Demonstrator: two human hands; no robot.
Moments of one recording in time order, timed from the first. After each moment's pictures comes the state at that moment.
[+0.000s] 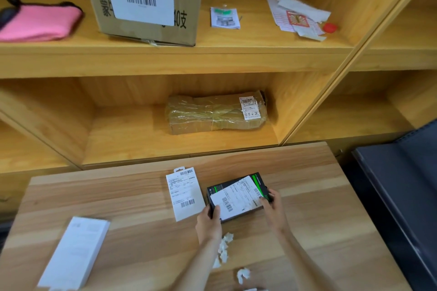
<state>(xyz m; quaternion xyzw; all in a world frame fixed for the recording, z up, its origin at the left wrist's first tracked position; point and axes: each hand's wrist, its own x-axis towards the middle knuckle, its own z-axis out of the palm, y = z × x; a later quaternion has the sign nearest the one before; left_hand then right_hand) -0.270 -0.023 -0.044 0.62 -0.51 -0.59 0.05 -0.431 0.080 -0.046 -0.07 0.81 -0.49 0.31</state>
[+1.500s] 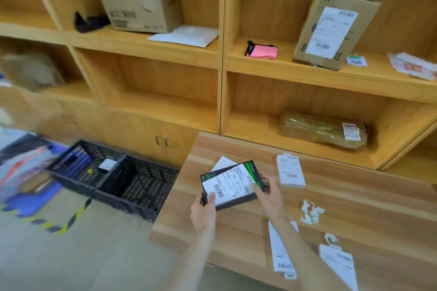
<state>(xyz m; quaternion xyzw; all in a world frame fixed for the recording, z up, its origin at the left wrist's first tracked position) 0.149 0.031 0.088 0.69 -0.33 -0.51 0.39 -0.034 0.054 0.092 -0.36 0.72 -0.48 0.35</state>
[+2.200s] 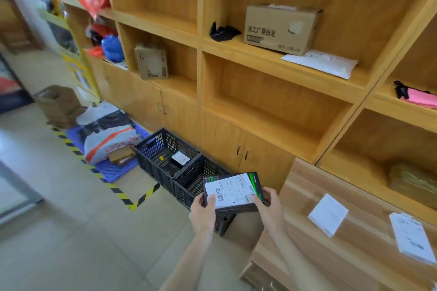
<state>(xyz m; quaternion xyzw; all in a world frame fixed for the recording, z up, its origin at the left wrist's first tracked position) 0.538 -0.072 0.095 0.72 -0.25 -0.45 0.46 0.351 -0.087 0.087 -0.45 0.69 -0.39 0.40</state>
